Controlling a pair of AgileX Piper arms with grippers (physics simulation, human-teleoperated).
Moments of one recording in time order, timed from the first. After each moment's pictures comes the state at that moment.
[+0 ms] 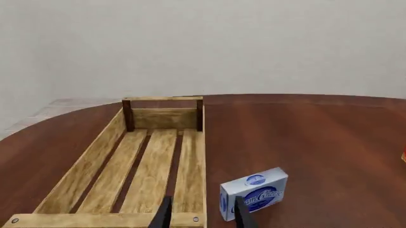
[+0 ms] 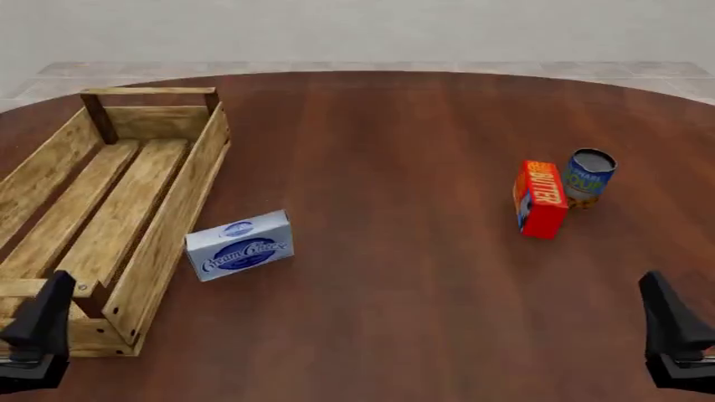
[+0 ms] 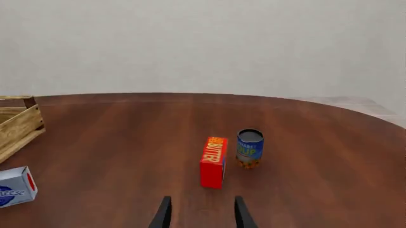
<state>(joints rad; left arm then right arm) 0.00 0.00 0.00 0.00 0.00 0.00 0.01 0.00 0.00 0.00</state>
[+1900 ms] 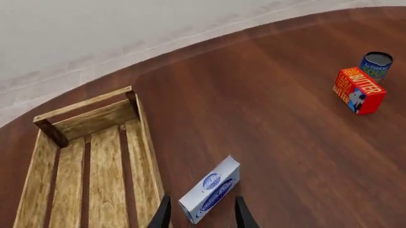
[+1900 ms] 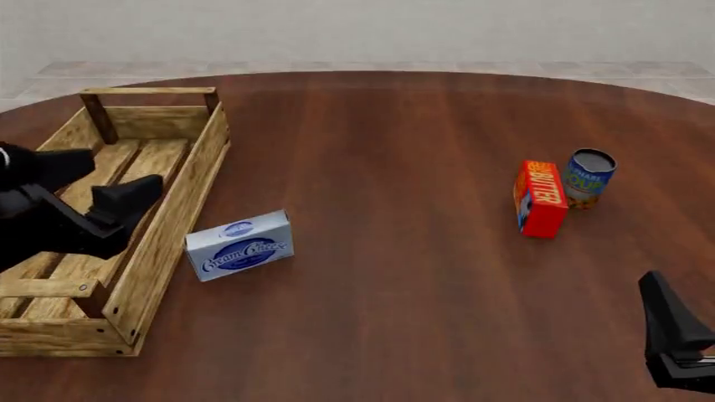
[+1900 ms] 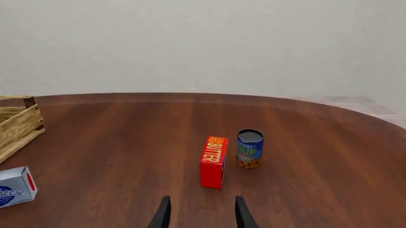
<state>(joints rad) -0.30 0.69 -0.59 0.26 0.14 0.00 0.01 0.00 0.00 0.00</state>
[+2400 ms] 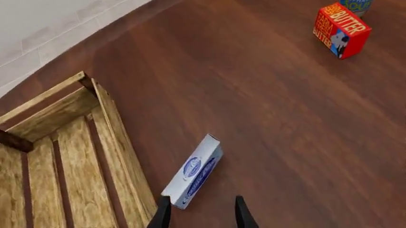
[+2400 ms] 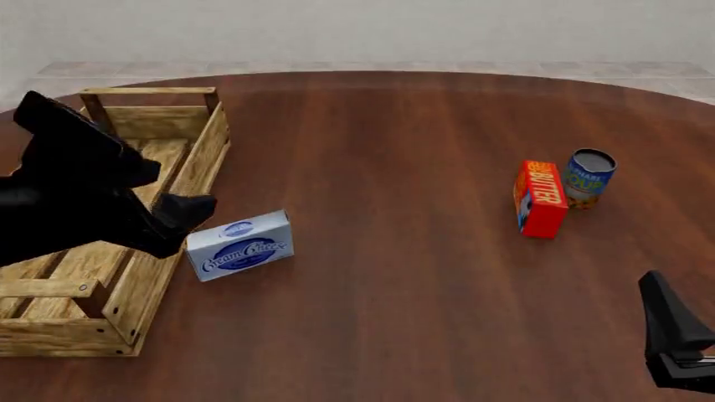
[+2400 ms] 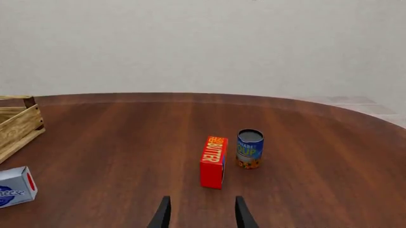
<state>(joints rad) -0.41 0.91 -0.72 0.41 0.23 0.00 0.01 0.00 0.00 0.00</state>
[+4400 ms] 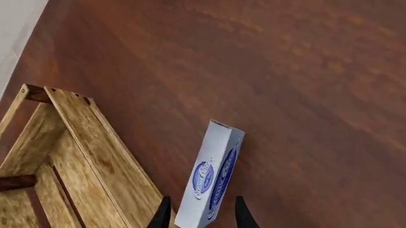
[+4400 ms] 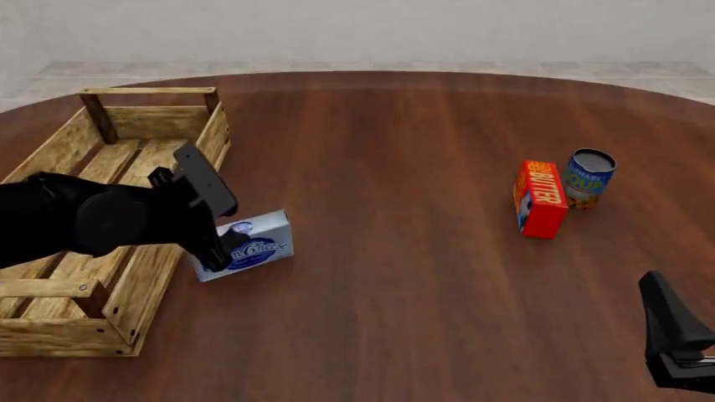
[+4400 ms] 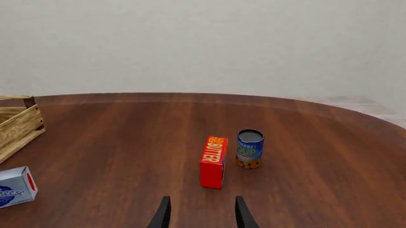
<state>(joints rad) -0.32 1.41 -0.76 0.21 0.65 0.00 0.01 0.00 0.00 0.00</state>
